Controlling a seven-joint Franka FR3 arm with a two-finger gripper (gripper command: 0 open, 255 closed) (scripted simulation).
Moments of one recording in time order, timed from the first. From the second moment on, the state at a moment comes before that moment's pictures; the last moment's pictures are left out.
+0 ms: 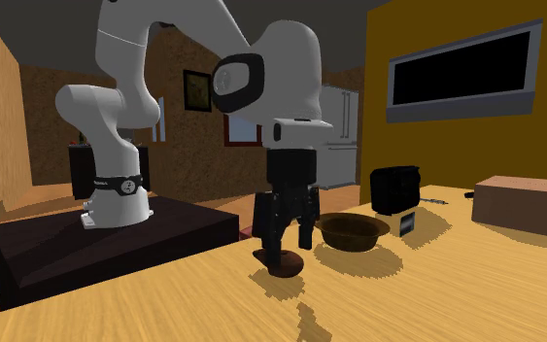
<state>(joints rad) 0.01 0.46 0.01 -2.05 -0.15 2.55 0.11</state>
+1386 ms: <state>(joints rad) 0.01 0.50 0.00 -2.03 -0.15 2.58 0.12</state>
